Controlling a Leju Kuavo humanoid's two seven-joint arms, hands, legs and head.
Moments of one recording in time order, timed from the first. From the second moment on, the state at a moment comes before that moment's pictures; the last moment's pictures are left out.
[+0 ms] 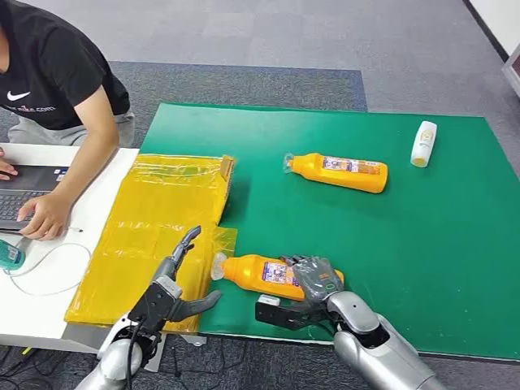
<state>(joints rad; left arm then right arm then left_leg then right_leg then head) 0.09 0.03 -0.33 -1.44 -0.35 0.08 -0.31 -0.37 -0.13 0.80 -1.11 0.82 -0.05 0.08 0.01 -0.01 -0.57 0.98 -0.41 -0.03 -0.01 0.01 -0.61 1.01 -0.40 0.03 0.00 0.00</state>
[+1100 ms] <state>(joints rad) 0.10 -0.03 -0.30 -1.54 0.32 -0.17 -0.33 -0.11 0.02 0.52 -1.37 0.37 -0.21 -0.21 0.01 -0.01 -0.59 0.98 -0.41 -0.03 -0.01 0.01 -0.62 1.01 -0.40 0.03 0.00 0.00</state>
